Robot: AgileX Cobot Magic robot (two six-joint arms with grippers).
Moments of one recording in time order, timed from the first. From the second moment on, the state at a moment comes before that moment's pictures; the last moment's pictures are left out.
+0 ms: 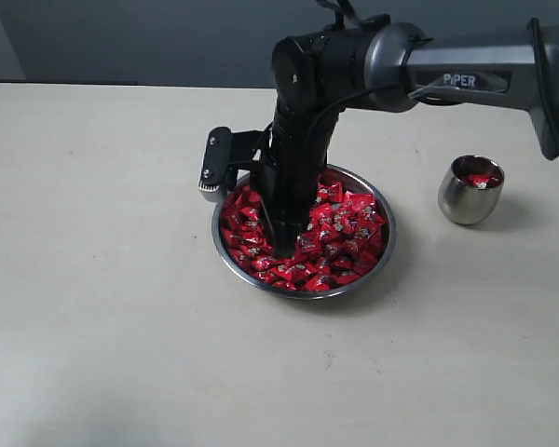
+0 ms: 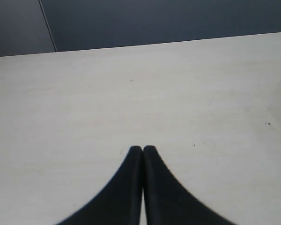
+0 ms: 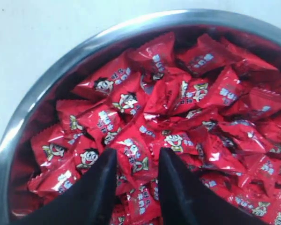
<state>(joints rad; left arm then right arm) 0.11 0.00 0.01 0.03 0.34 0.03 0.79 2.15 -1.63 0.14 0.98 -0.97</state>
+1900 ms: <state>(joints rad) 0.11 0.00 0.01 0.03 0.34 0.03 0.81 2.21 -1.63 0.14 0.97 -0.97</state>
